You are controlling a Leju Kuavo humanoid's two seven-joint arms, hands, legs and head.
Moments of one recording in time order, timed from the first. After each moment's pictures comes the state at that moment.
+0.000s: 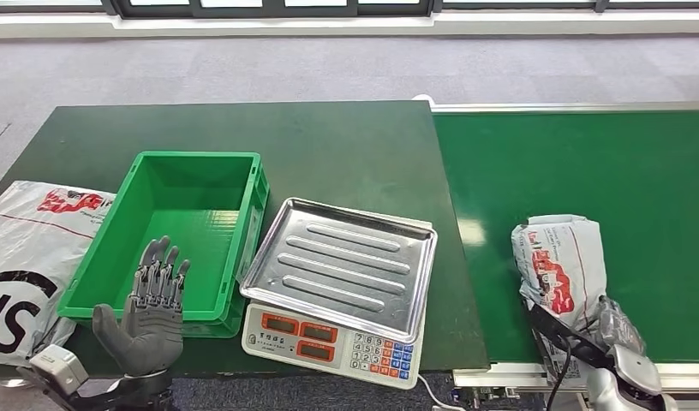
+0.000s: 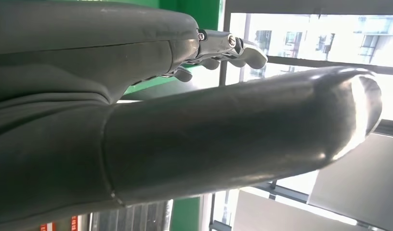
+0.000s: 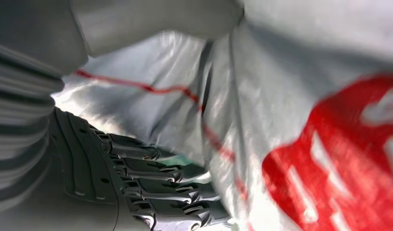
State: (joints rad) left arm 0.23 -0.24 0.06 -1.74 0.16 -0.38 -0.55; right arm -0.11 -0.23 -0.26 -0.89 1.26 0.15 0.06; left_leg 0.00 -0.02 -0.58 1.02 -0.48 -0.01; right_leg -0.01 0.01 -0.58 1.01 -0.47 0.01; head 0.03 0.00
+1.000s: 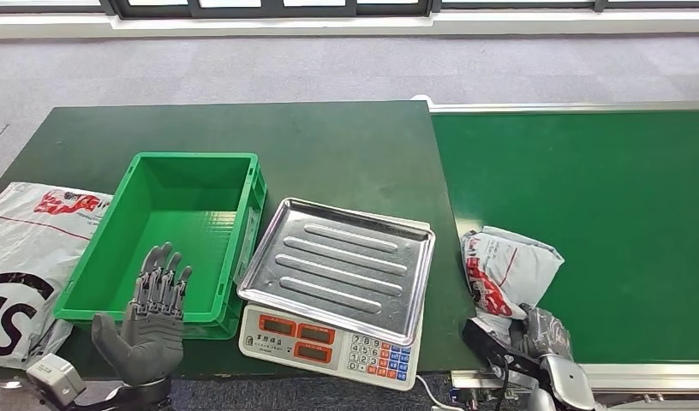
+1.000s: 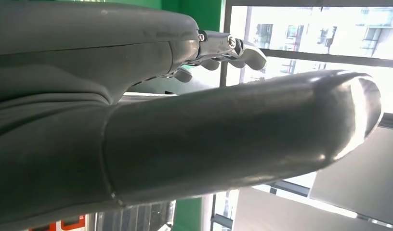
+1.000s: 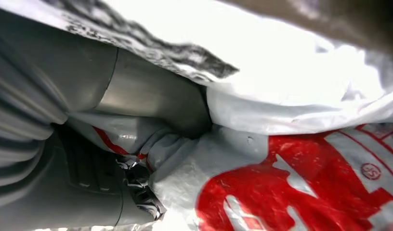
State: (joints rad) left arm 0.26 -0.24 0.06 -1.75 0.16 -0.41 -0.56; right arm 0.00 -0.12 -0.05 -1.06 1.25 -0.11 0.03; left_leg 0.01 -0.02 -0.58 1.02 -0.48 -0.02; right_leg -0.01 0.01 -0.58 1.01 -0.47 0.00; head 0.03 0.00
